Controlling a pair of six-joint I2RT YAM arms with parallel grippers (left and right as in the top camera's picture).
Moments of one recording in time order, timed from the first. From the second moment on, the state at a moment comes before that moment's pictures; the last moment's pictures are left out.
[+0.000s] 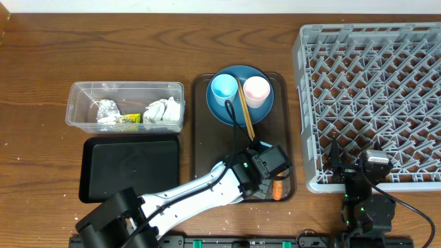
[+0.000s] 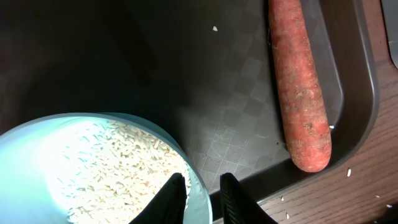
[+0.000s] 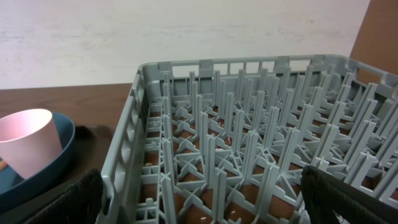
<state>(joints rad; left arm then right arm) -1.06 1.64 1.04 -0.73 -0.05 -0.68 -0.02 0.03 0.01 -0.06 0.08 0.04</state>
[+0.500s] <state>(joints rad) -1.06 1.64 1.04 -0.73 -0.05 -0.69 -0.02 0.03 0.01 -0.06 0.08 0.04</state>
